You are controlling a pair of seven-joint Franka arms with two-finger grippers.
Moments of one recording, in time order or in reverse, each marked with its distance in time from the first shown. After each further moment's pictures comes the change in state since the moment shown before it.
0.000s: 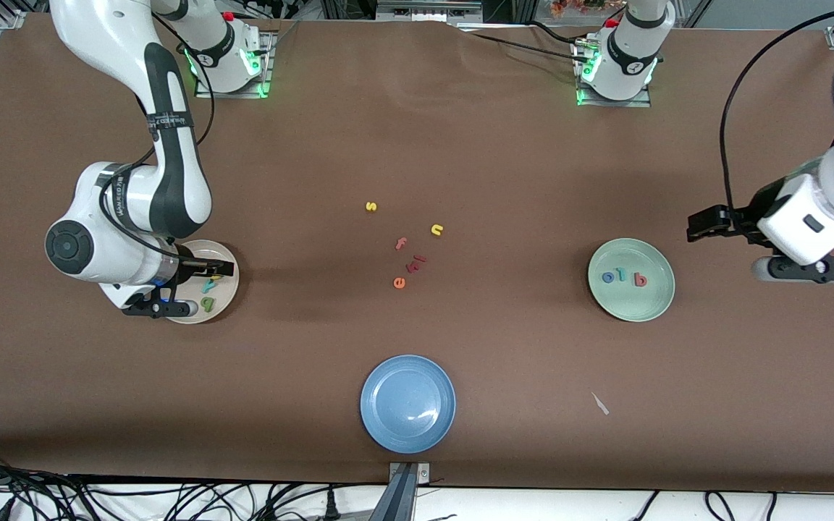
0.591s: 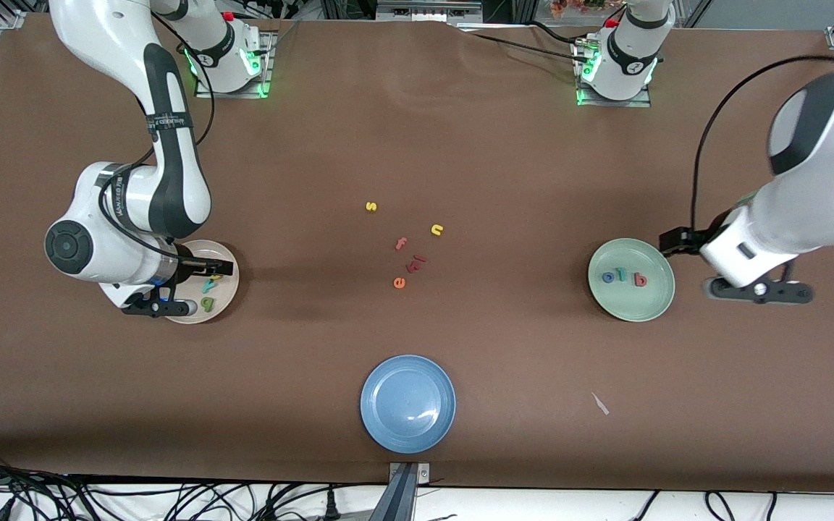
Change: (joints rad) left arm 0.249 0.093 -0.424 -0.028 0.273 0.035 -0.106; right arm -0.001 0.000 0.000 -0.008 0.000 0.000 0.000
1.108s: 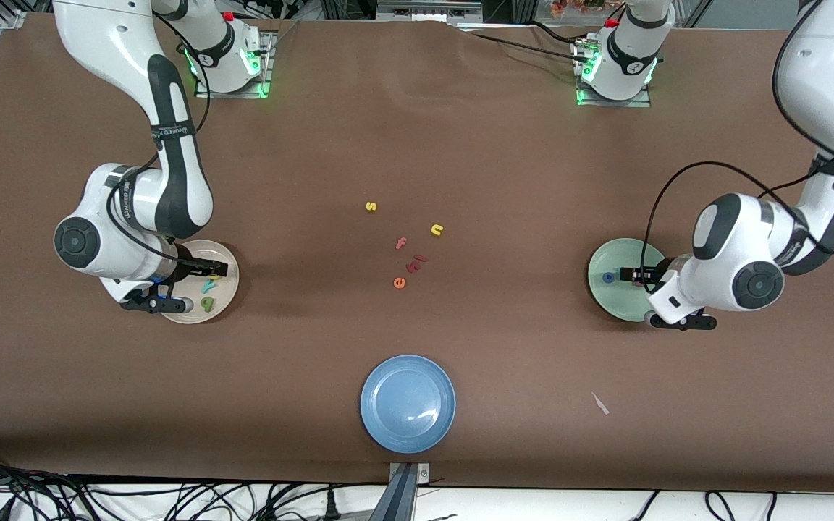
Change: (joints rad) left arm -0.002 0.184 0.130 -0.328 0.009 0.327 -0.001; right arm -0.003 0.001 -0.001 -0.066 0.000 0.083 0.000
